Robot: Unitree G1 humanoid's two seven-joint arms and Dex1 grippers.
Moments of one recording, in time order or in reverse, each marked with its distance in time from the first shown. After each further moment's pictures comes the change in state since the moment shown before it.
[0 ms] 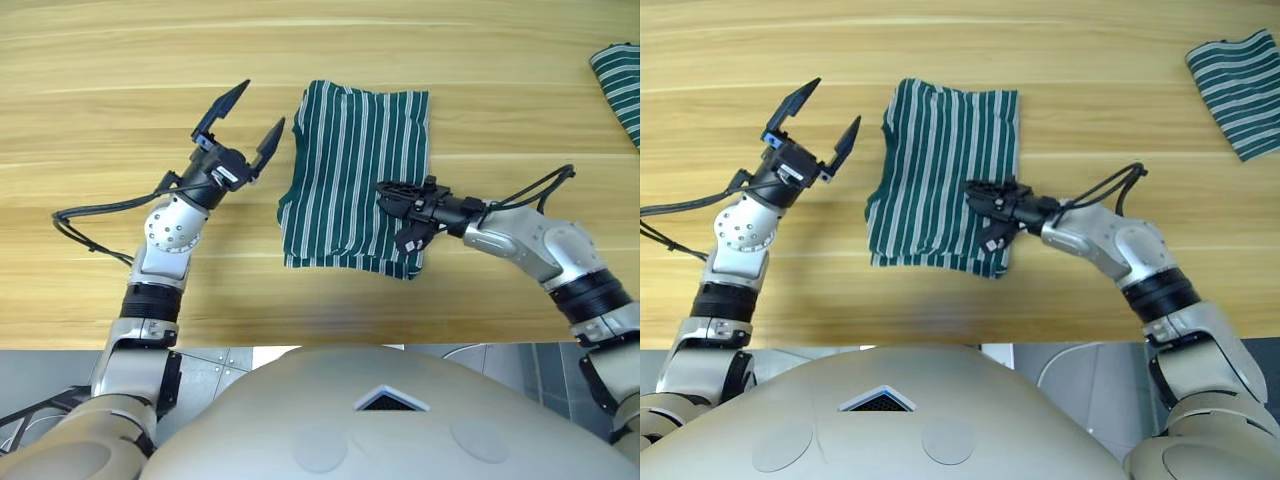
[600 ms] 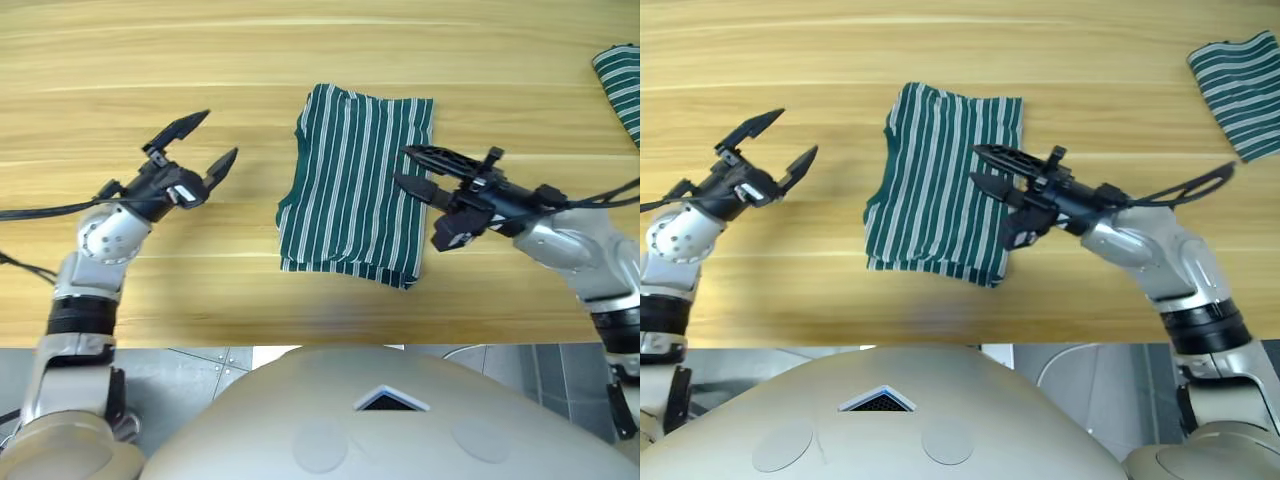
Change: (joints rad) left arm 0.116 0.342 0.044 -0.001 0.025 -0.061 -0.138; right arm 0.268 -0.153 -0.324 -0.265 0.461 -0.089 0.080
